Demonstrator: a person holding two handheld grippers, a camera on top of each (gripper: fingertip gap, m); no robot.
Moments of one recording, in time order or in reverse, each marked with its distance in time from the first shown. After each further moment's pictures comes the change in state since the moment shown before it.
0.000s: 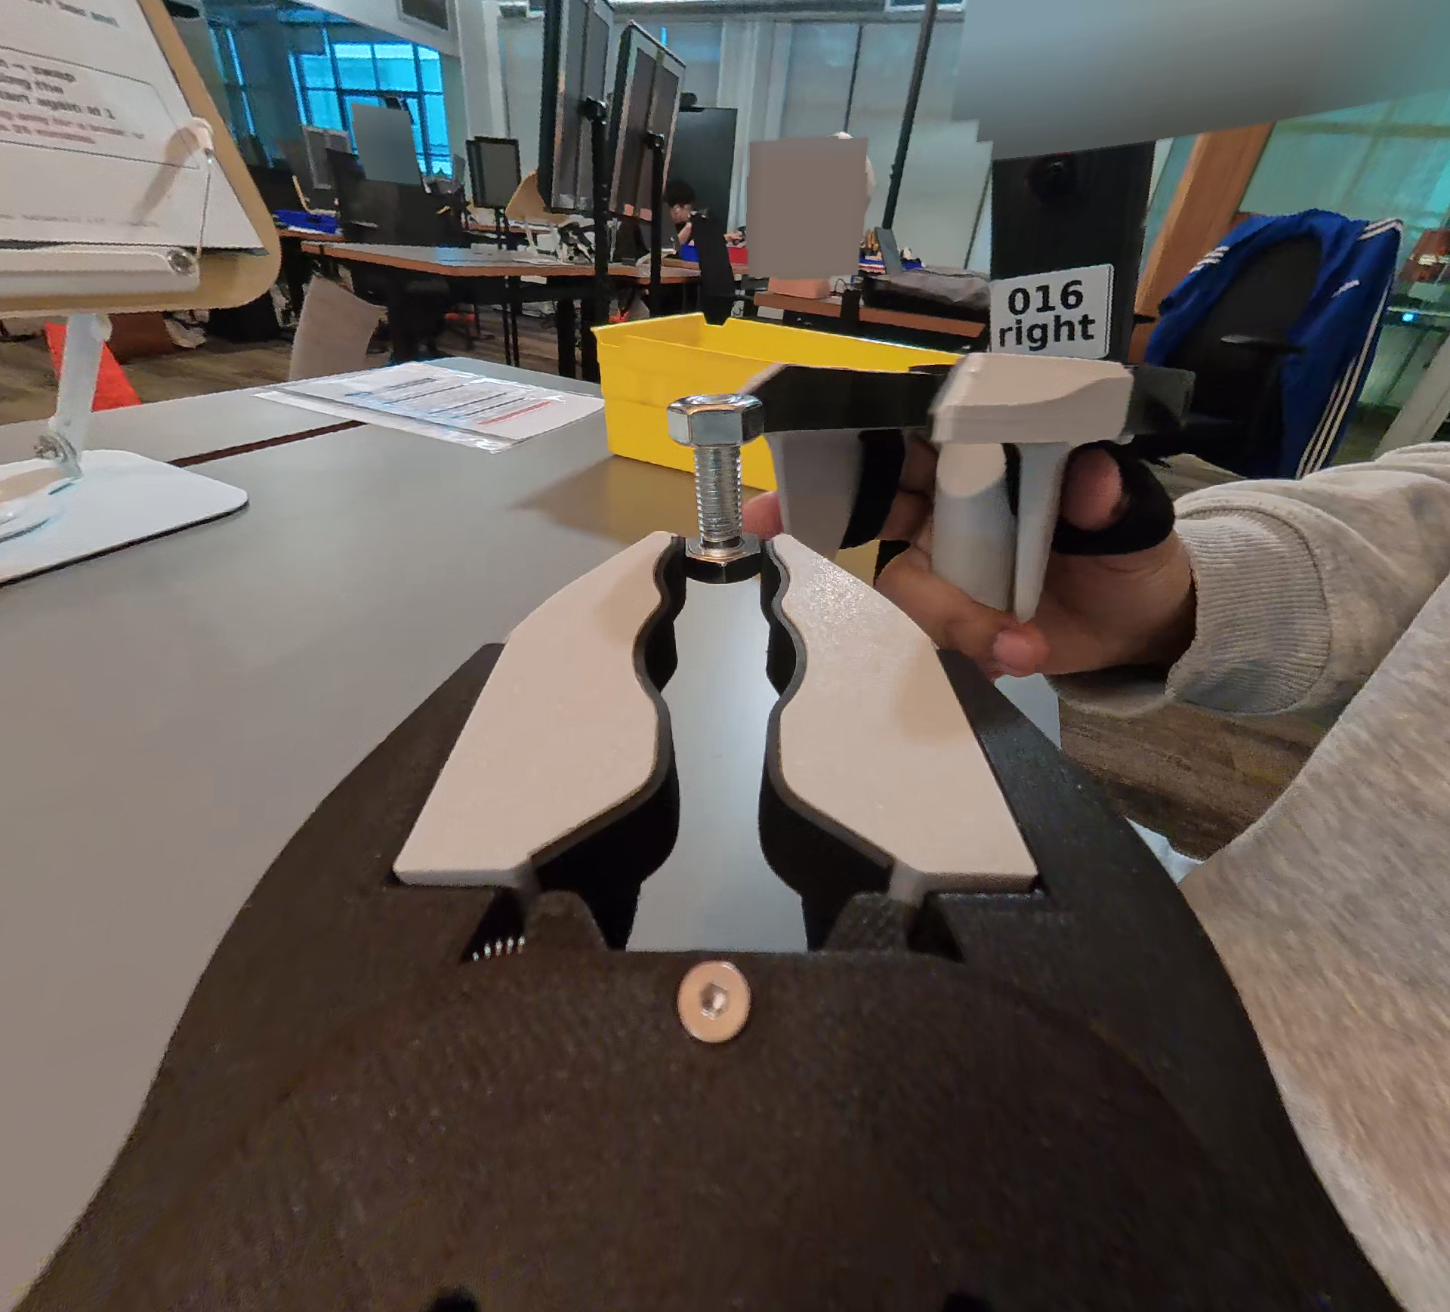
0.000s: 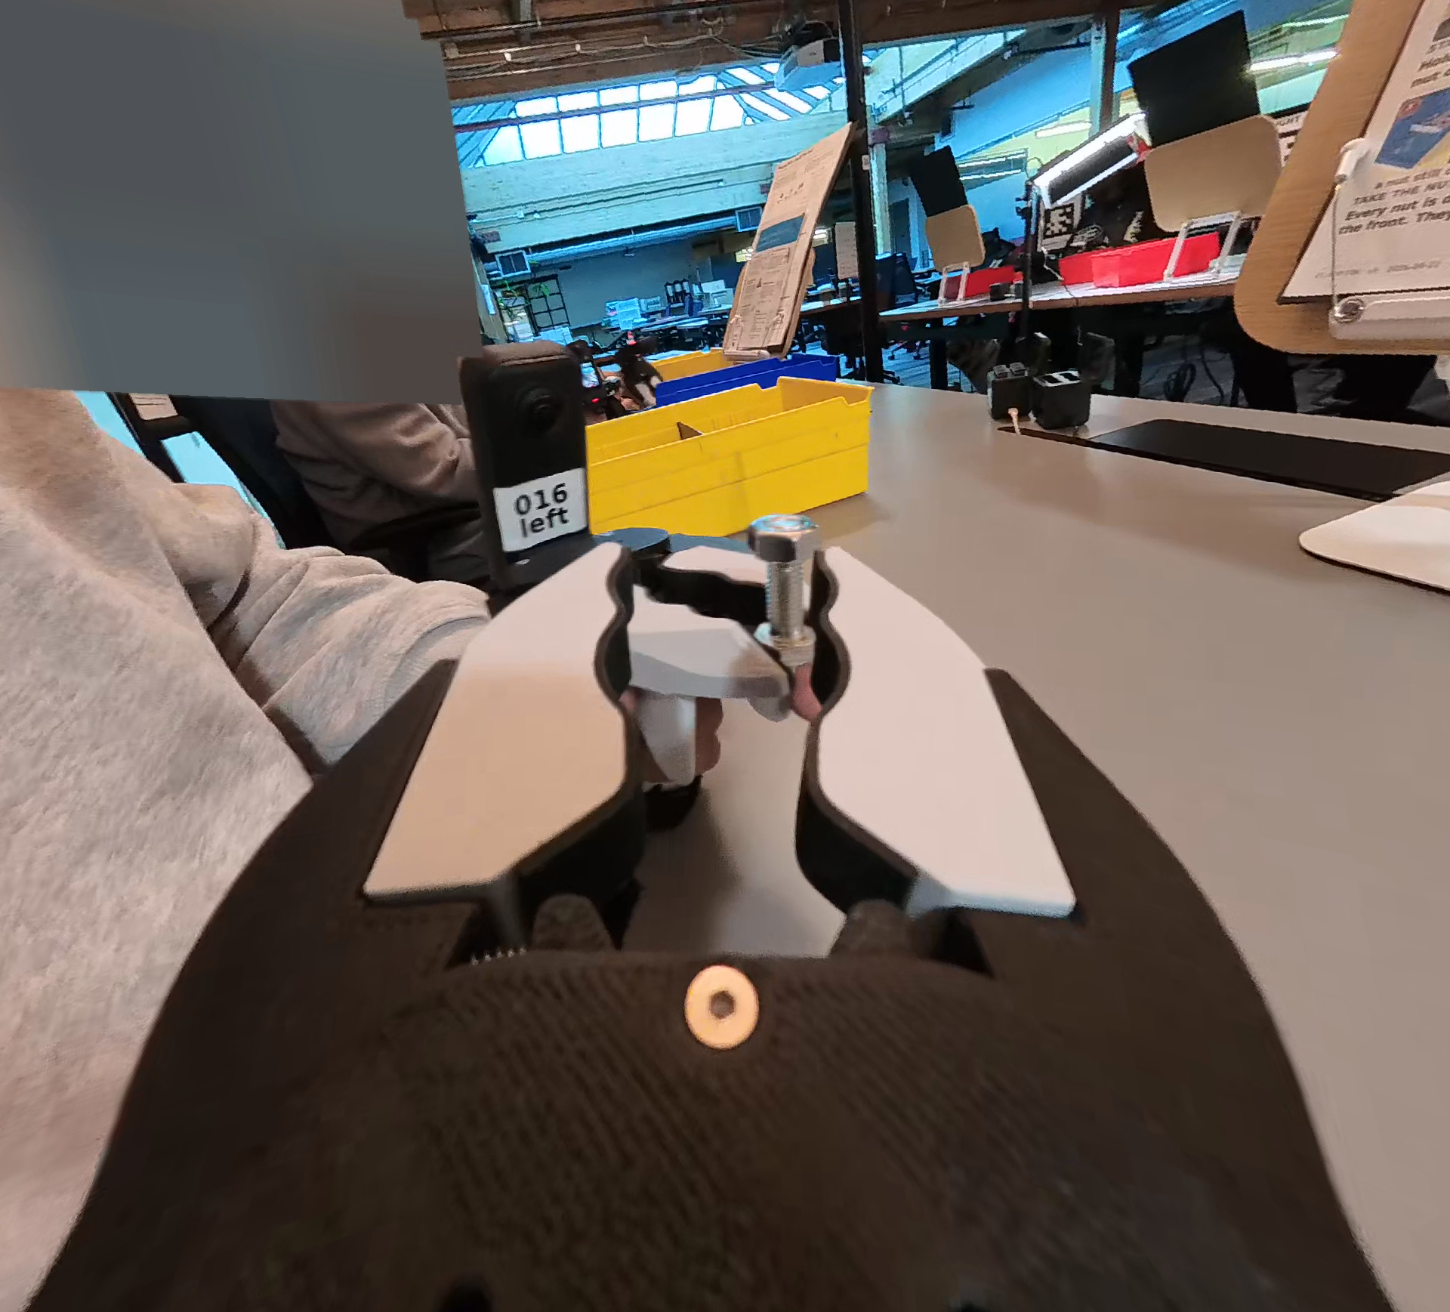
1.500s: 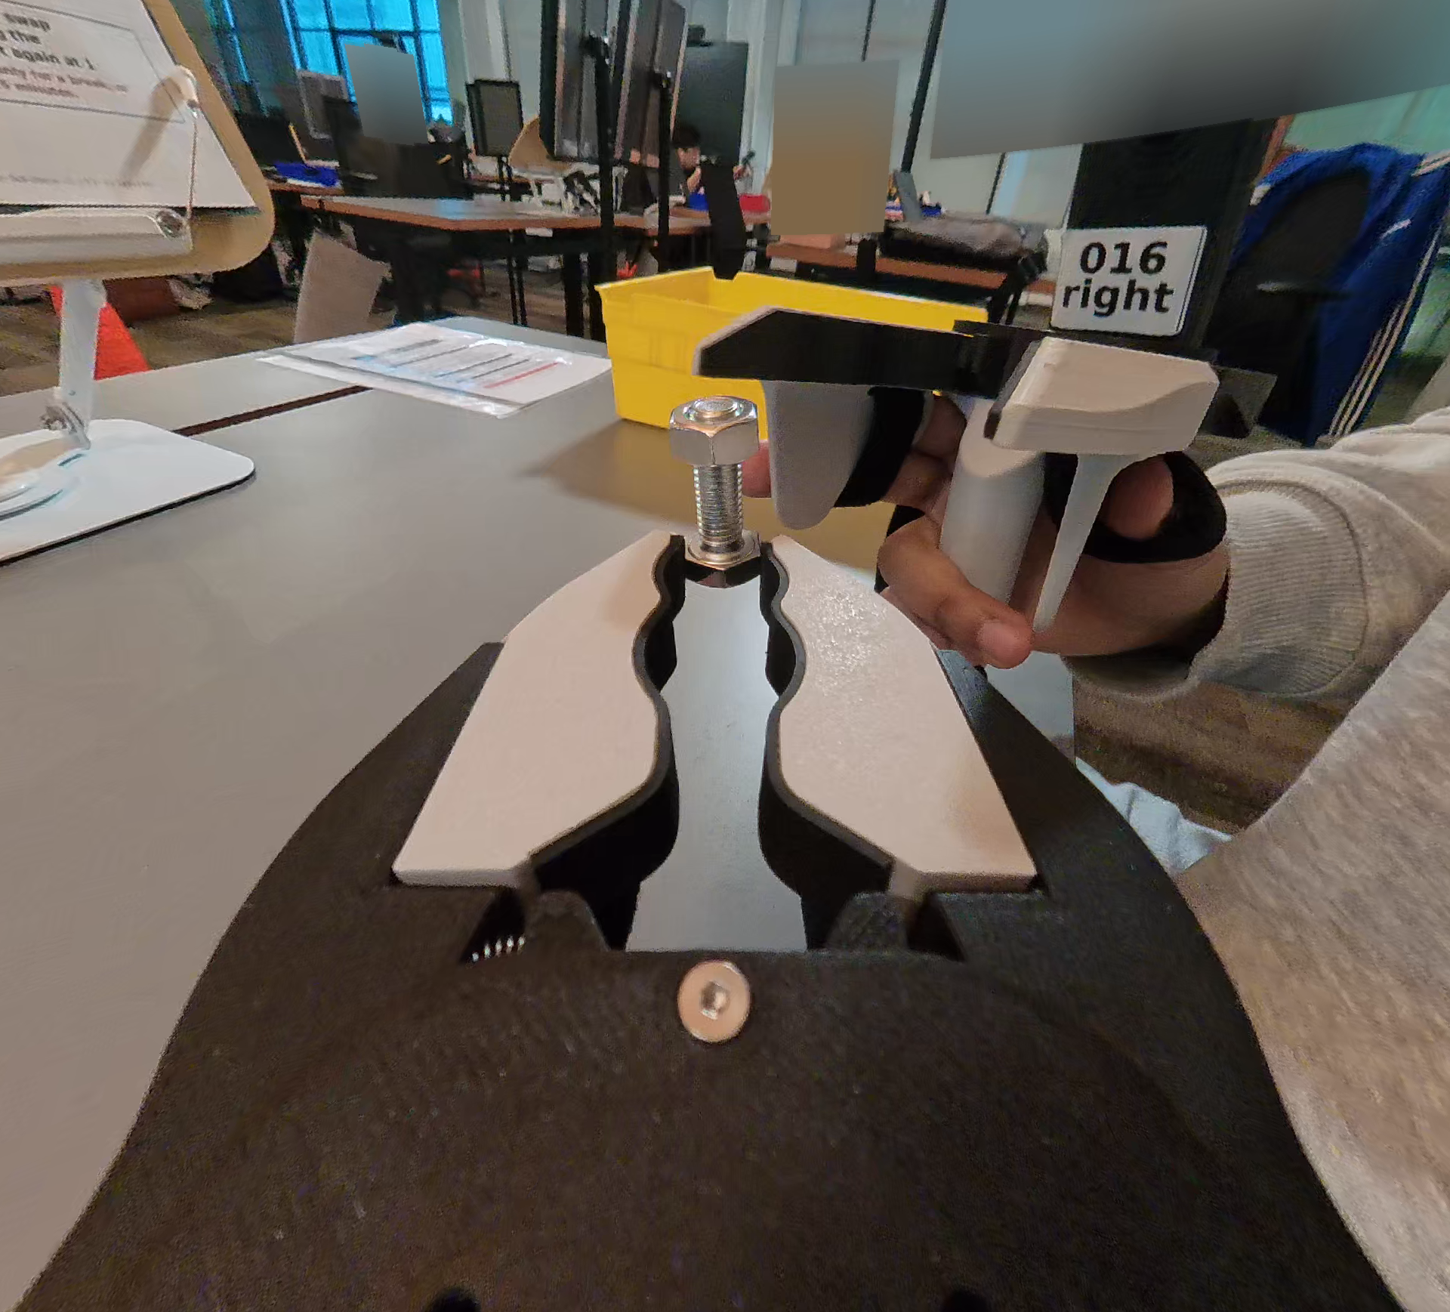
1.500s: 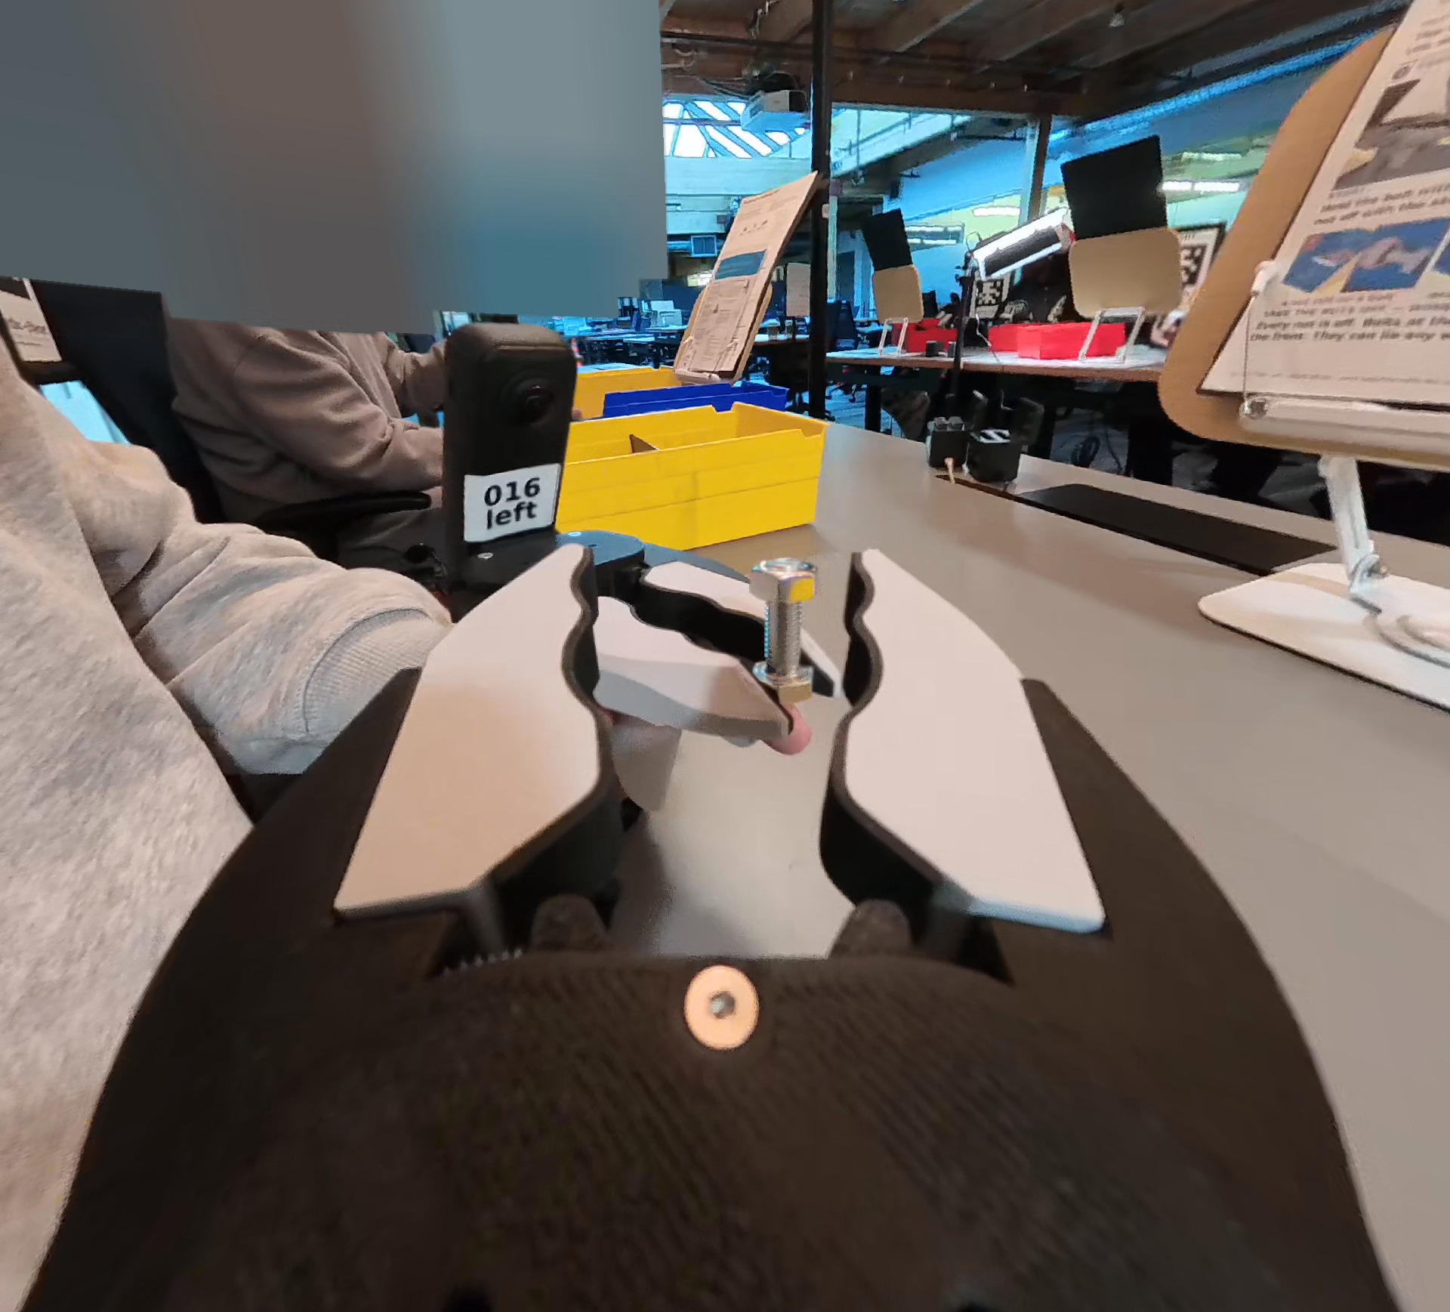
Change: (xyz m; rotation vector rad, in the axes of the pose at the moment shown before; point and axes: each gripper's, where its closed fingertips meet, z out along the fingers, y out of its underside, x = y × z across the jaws) left arm -0.001 0.007 0.001 -0.065 -0.016 0.017; right arm 0.000 -0.002 0.003 0.027 0.068 -0.138
